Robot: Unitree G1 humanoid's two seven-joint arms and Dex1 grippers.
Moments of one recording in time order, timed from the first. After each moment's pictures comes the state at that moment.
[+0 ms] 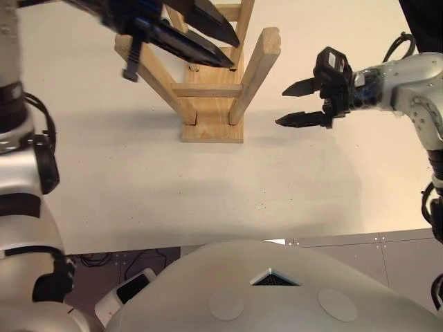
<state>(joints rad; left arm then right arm) -0.98 0.80 -0.13 -0.23 -0.40 0.72 -1.55 -0.47 -0.90 0.37 -0.18 0.49 0.74 1.09</state>
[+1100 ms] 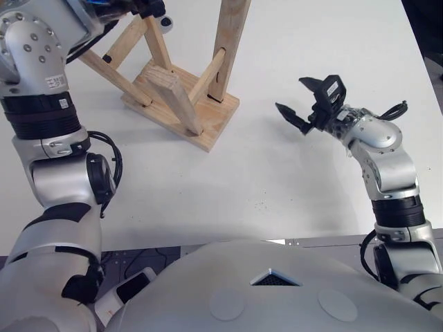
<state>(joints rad) -0.77 0.51 0.16 -0.01 -0.84 0.94 -0.95 -0.09 -0.48 0.17 -0.16 0.24 0.31 0.60</state>
